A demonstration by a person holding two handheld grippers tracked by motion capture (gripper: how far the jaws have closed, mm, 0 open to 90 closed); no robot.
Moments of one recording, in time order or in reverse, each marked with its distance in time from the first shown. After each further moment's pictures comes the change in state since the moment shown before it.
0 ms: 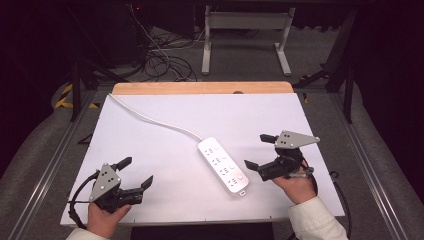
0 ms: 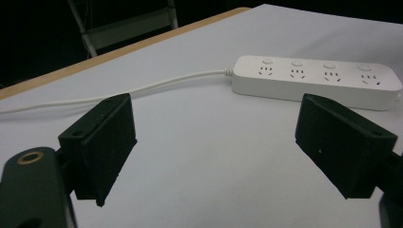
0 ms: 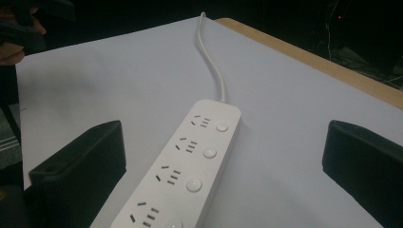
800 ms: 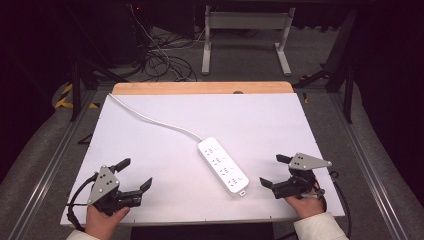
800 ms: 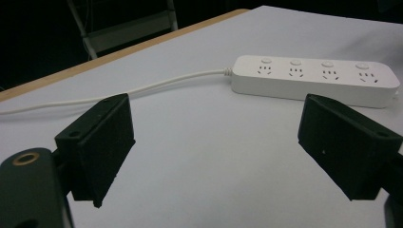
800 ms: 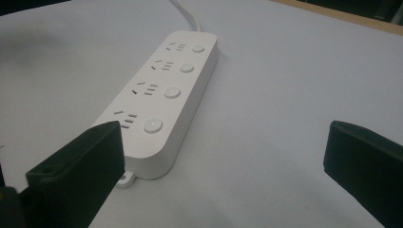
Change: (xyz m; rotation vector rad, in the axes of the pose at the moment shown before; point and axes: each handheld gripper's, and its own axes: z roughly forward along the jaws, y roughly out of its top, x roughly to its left) left arm 0.000 -0.005 -0.003 -0.013 -0.001 0.006; right arm -0.001 -0.069 -0.022 0.063 -0.090 0.075
